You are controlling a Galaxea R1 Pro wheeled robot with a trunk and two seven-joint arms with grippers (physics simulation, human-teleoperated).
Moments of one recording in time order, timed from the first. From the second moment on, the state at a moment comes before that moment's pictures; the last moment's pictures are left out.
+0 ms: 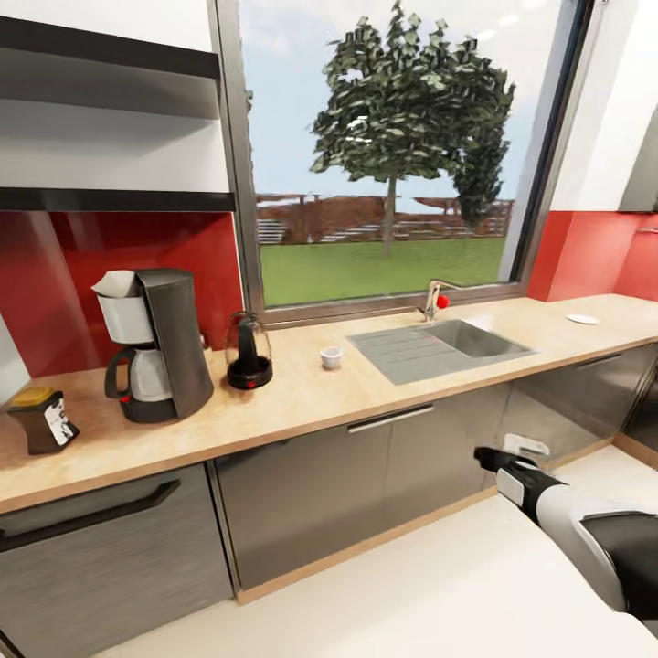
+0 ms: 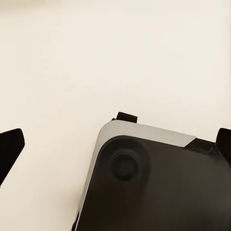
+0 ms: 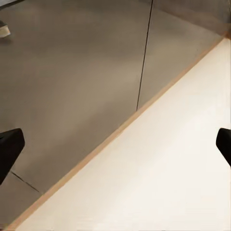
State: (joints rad) left arm 0.01 -0.02 0.04 -0.14 0.19 -0.30 0.12; right arm -1.05 -0.20 0.18 0.07 -0.42 -0.11 -0.13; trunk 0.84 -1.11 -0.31
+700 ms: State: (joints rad) left arm 0.01 -0.05 0.04 -0.24 0.19 -0.30 0.12; right arm -0.62 0.00 0.19 0.08 -0.35 0.04 0.06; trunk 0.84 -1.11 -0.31
